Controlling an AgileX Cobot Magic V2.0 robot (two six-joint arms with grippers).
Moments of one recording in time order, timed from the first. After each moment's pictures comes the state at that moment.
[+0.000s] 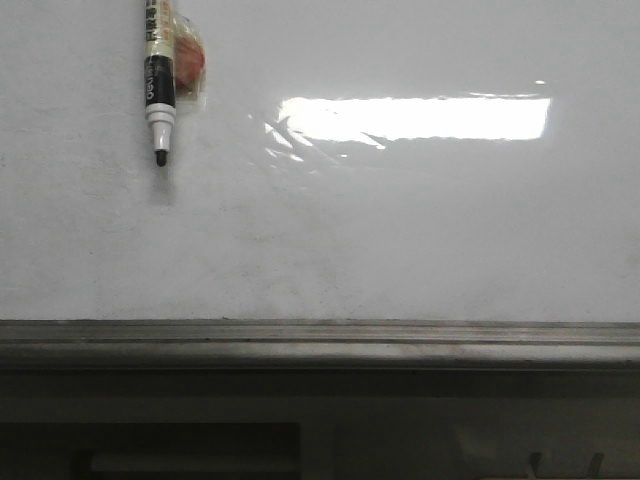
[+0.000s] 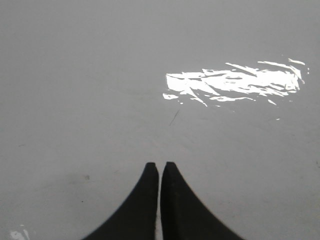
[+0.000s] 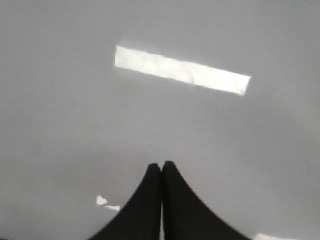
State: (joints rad) left arm -0.04 0.00 -0.01 -0.08 0.04 0.05; right arm 0.01 -0.01 0.01 -0.03 0.08 -0.24
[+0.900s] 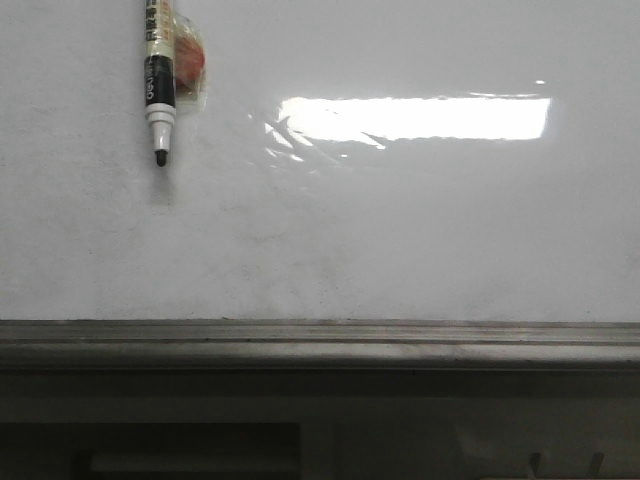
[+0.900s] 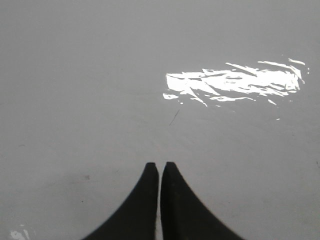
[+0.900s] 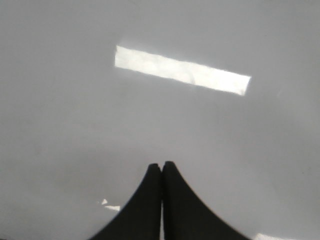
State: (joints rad) left arm -0.04 0.00 -0.01 -0.08 0.04 0.05; right arm 0.01 -0.01 0.01 -0.03 0.08 -0.24
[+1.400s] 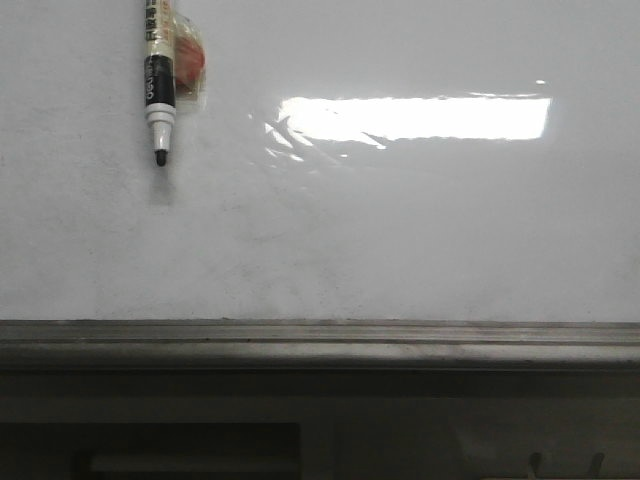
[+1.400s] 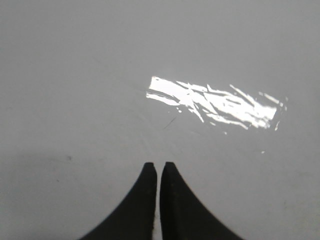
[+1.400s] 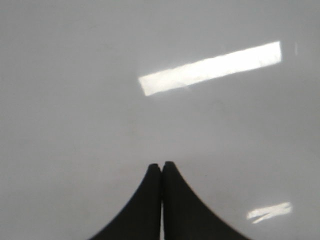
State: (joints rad) left arm -0.04 0.00 -0.01 -0.45 0.03 0.05; right arm 0.01 -0.01 0.01 0.51 0.02 -0.23
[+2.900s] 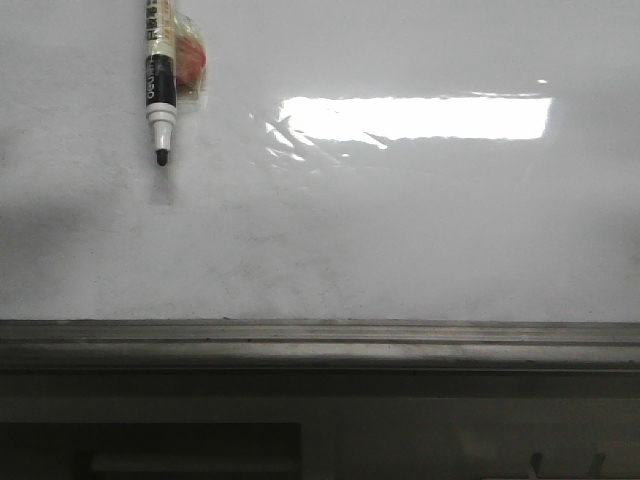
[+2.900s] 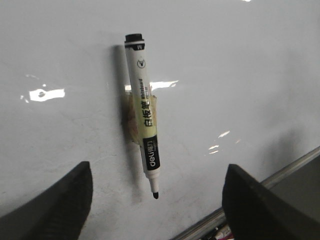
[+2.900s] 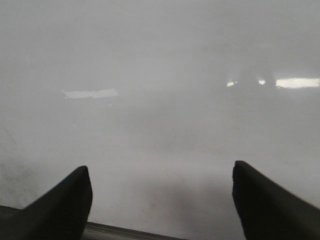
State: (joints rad) left arm -0.40 0.80 -0.64 -0.97 0.45 0.59; right arm 0.03 0.52 -0.58 0.48 0.64 -0.24
